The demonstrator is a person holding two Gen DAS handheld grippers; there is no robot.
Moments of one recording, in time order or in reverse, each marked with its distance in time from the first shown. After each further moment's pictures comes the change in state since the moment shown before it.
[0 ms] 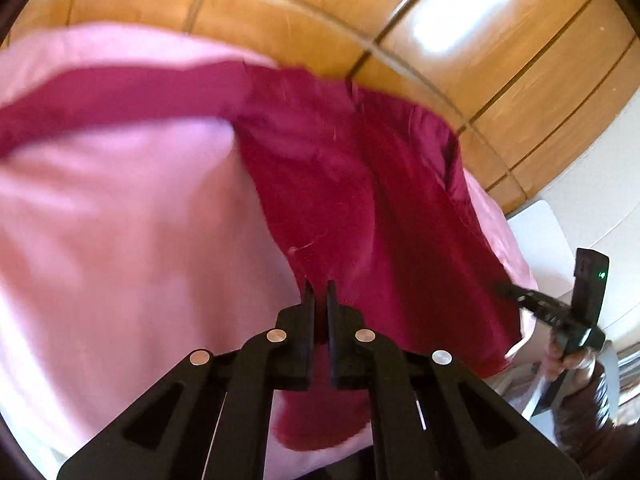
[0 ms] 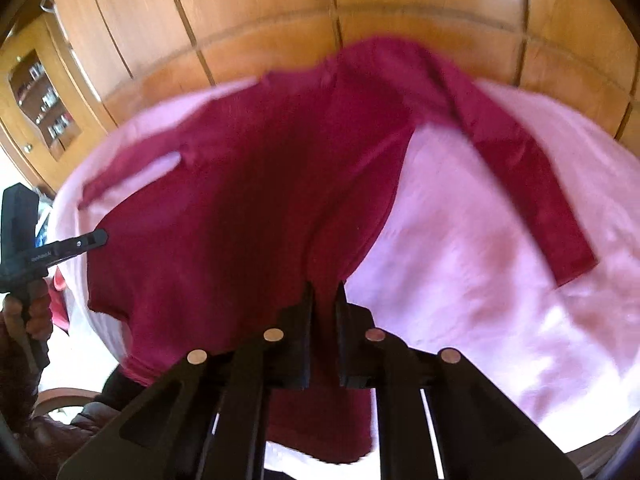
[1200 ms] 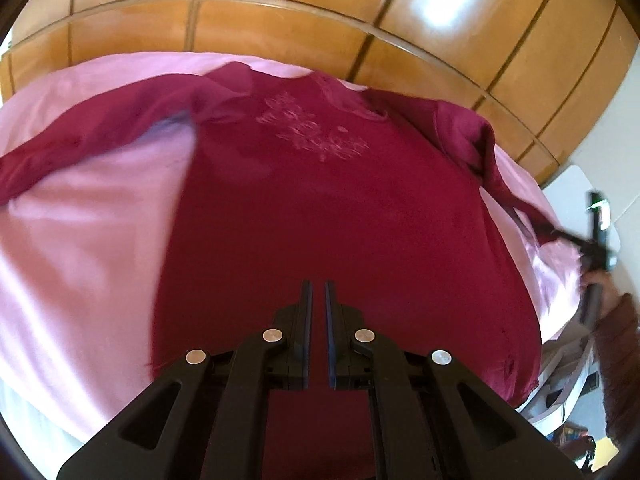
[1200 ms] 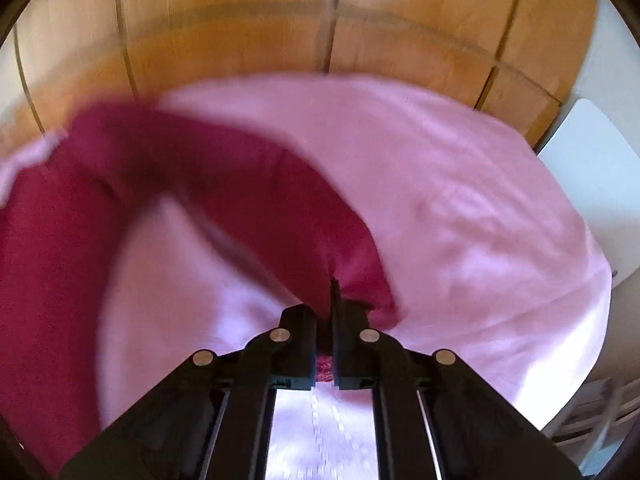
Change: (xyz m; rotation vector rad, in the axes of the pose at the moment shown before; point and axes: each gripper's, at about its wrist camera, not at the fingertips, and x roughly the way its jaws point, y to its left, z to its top) left arm 0.039 -0.032 -0.008 0.115 0.039 0.147; right arm 0.003 -0.147 0.056 0.211 -0.085 -0.419
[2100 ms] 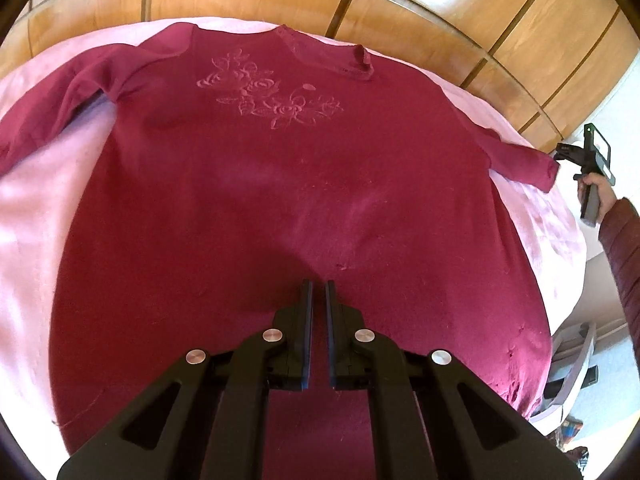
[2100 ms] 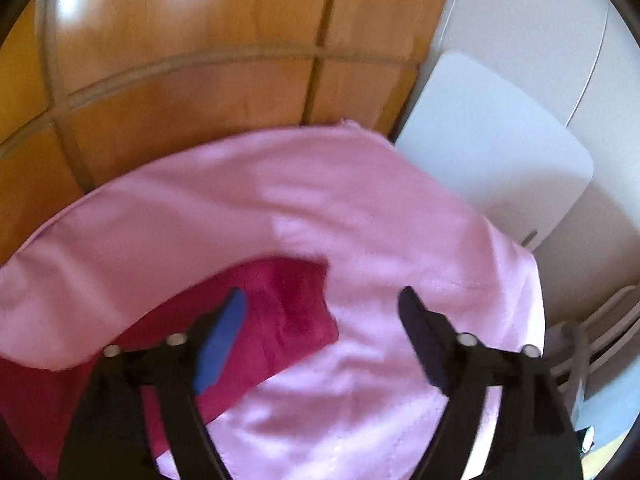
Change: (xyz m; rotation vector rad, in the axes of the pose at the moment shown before) left arm 0.067 -0.025 0.018 0.018 0.121 -0.023; right arm 0.104 -0.114 0.118 0.299 0.024 -0.476
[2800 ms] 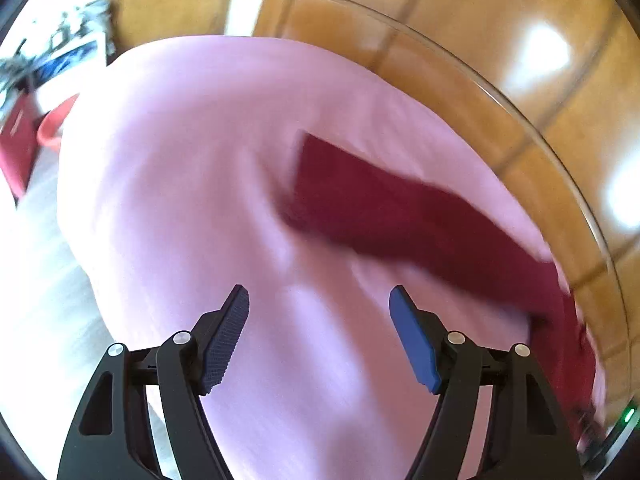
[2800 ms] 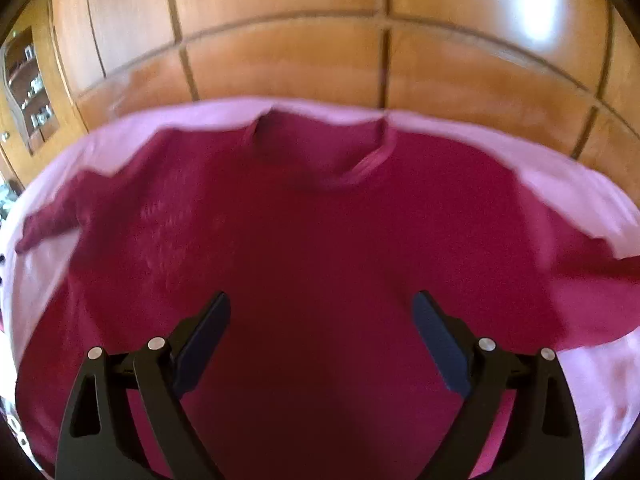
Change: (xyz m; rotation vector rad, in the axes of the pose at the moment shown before) left arm -0.165 0.315 -0.029 -0.757 -0.389 0.472; right arm -0.186 0.311 -0.255 -0.613 -0.023 0.776
